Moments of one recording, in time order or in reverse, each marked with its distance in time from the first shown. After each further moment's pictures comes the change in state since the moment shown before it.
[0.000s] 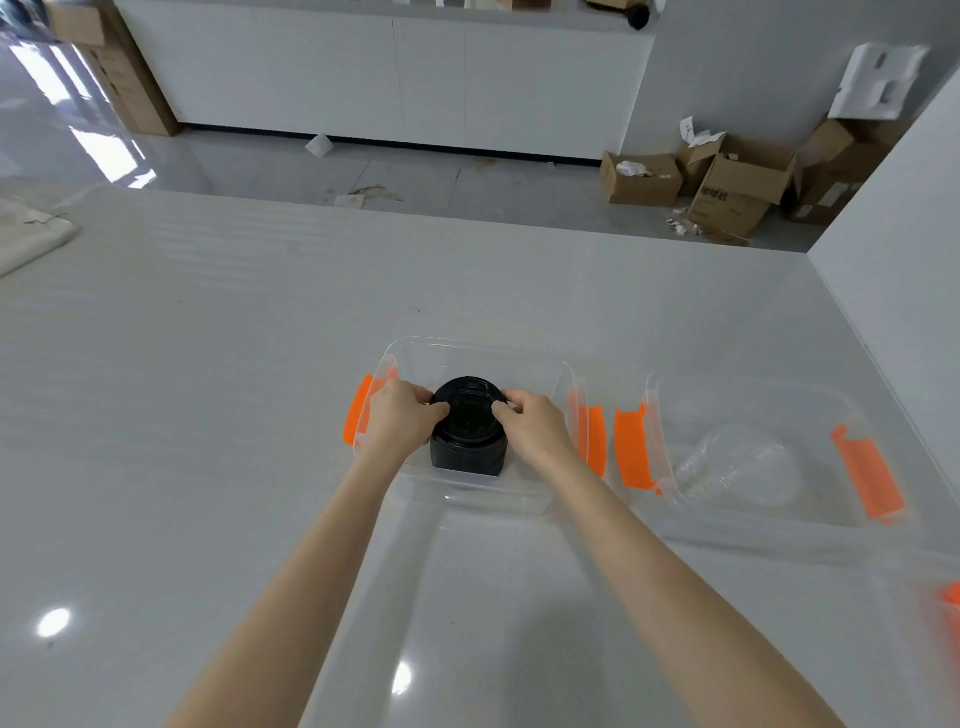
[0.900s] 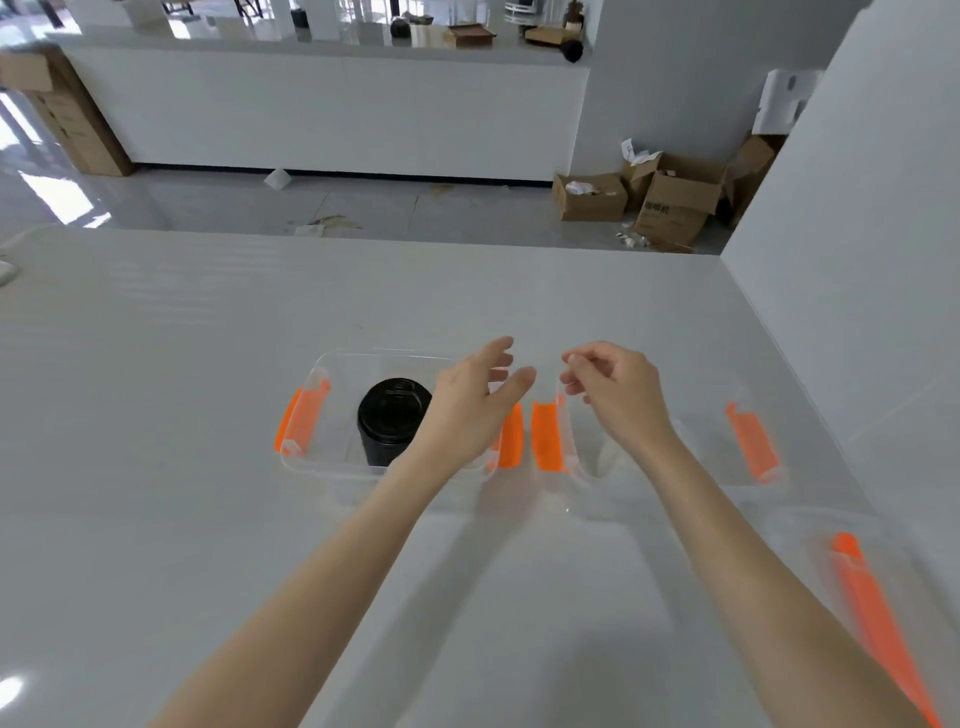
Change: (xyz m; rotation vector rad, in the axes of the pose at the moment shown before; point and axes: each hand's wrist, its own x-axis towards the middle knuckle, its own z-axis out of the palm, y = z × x) left_hand -0.090 0.095 0.068 -0.017 -0.163 0.484; right_hand -0.051 0.024 -0.145 0.095 0.351 -0.168
